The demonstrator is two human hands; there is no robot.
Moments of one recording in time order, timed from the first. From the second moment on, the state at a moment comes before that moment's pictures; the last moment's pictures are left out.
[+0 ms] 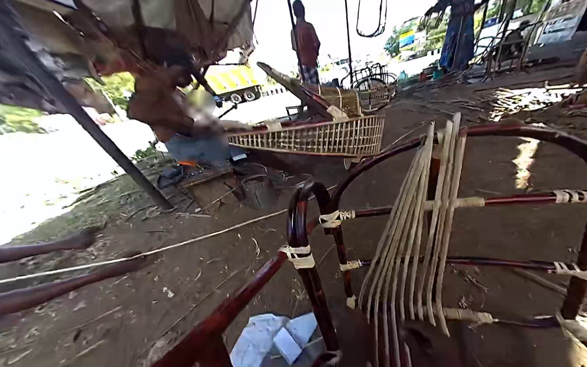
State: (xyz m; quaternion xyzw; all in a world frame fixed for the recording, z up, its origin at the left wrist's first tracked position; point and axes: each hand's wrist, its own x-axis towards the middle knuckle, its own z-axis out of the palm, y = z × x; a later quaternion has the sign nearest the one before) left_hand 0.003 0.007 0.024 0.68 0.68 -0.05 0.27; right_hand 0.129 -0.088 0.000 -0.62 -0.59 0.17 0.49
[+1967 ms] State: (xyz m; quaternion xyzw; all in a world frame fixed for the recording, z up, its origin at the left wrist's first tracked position) left_hand 0.007 0.034 -0.051 0.68 0.69 -0.09 0.22; right_hand 0.205 -0.279 0.053 -0.65 -0.46 0.52 0.29
